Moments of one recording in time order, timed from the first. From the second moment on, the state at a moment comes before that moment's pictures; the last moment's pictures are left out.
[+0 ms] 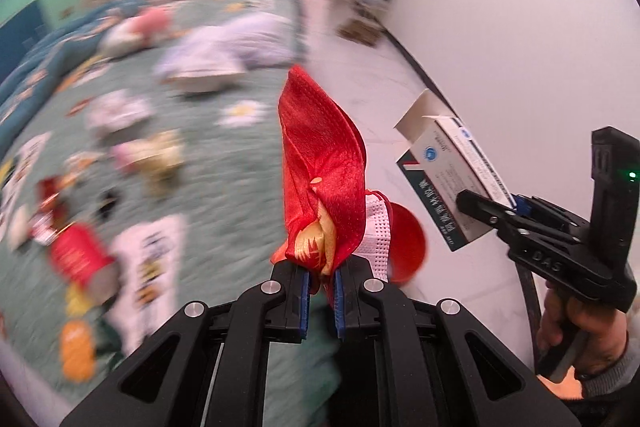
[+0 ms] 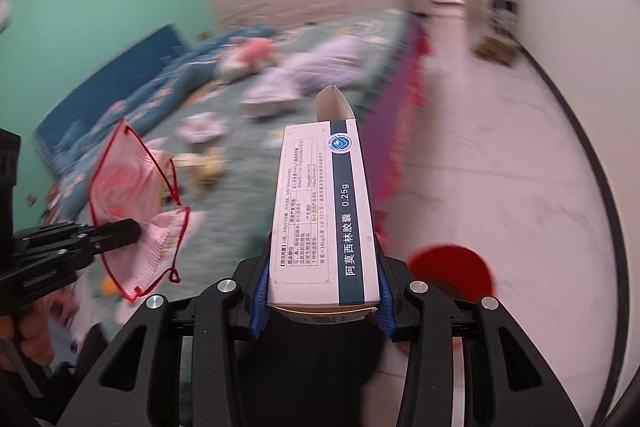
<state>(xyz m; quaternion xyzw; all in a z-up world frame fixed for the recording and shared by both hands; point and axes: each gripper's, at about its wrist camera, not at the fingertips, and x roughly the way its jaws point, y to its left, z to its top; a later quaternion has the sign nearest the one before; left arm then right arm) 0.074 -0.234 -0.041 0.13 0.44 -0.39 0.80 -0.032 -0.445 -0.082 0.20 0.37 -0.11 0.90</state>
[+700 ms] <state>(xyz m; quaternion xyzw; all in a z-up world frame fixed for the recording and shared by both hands) 0.084 -0.453 -0.196 0.22 0.51 -0.50 0.67 -0.075 -0.583 -0.189 0.27 0.42 -0.25 0.83</state>
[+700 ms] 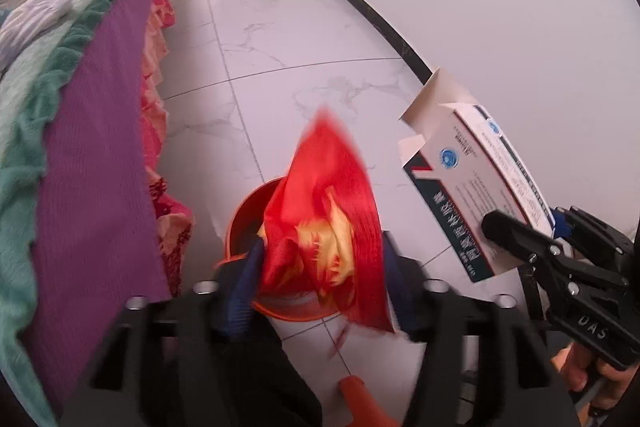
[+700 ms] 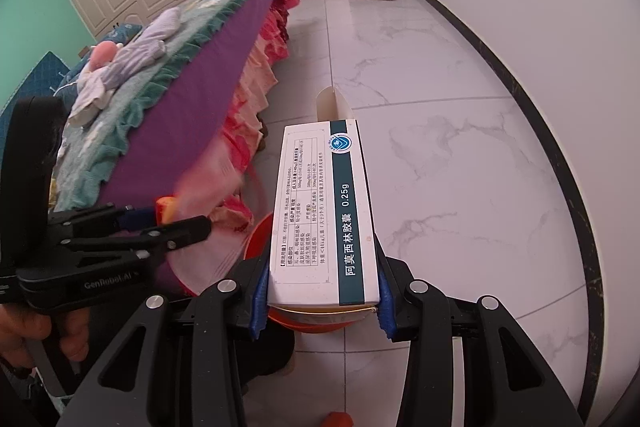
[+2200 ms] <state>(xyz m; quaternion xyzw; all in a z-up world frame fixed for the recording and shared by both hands) 0.078 -0.246 -0.046 0.16 0.40 -0.32 0.85 0.004 -0.421 -0.070 0.19 0.35 -0.08 0.91</state>
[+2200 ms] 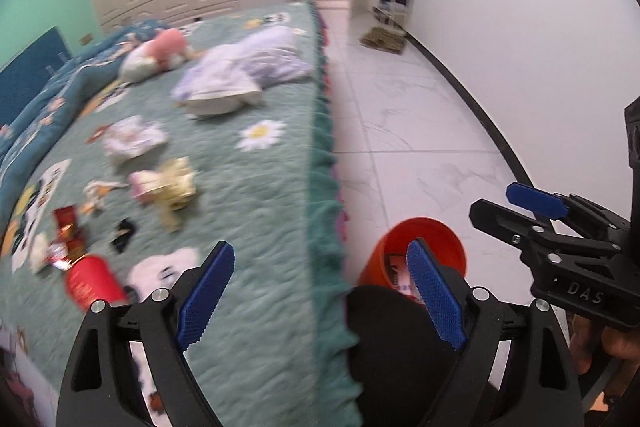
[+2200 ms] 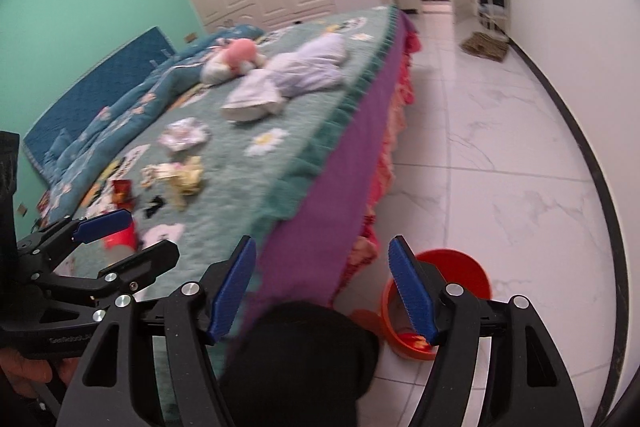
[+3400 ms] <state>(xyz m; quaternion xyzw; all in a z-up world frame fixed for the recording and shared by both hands) 0.142 0.025 -0.059 0.02 0.44 -0.08 0.90 0.166 -0.153 -0.088 0.02 0.43 0.17 0.89</state>
